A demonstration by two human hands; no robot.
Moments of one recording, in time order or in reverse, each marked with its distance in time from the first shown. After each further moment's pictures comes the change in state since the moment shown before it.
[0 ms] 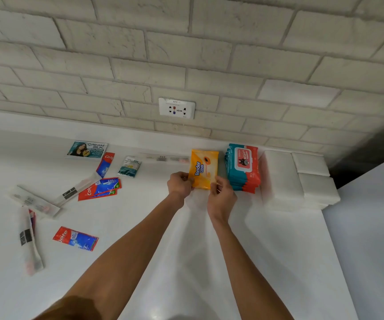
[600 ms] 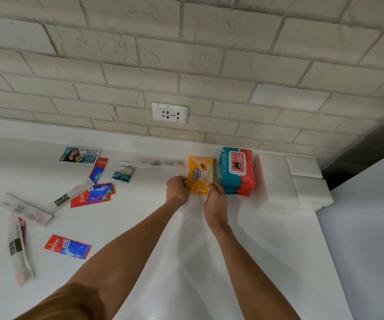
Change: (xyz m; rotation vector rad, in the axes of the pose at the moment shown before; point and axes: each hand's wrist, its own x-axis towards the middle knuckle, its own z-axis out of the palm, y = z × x) left_hand 0.009 -0.003 0.010 0.471 -0.047 0.270; right_hand 0.014 0.035 0.003 -0.346 -0.226 -0.143
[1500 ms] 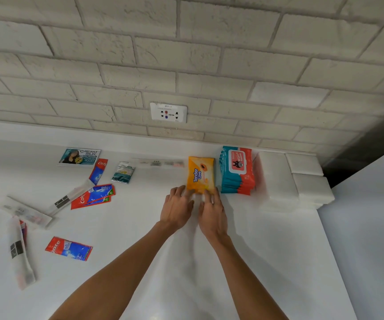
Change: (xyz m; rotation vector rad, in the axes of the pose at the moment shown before) left_hand -0.049 -0.034 0.005 0.516 -0.071 0.397; right_hand -0.034 0.008 0.016 -0.333 0.008 -0.149
